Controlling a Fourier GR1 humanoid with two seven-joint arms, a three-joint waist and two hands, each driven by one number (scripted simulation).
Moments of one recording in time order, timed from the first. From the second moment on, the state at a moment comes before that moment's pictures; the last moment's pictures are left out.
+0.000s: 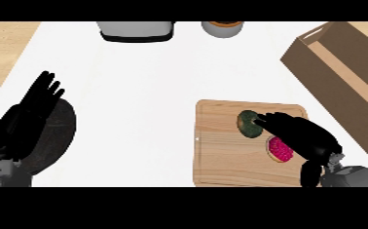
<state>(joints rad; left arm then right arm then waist) -0.05 0.25 0.21 -1.64 0.25 -0.09 0.29 -0.10 -0.43 0.23 -1.61 1.08 0.65 -0.19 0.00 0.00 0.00</state>
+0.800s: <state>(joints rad) -0.04 0.21 0.21 -1.65 0.21 -0.11 0.28 -0.13 -0.38 0.20 -1.49 1.16 0.47 -0.35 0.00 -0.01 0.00</state>
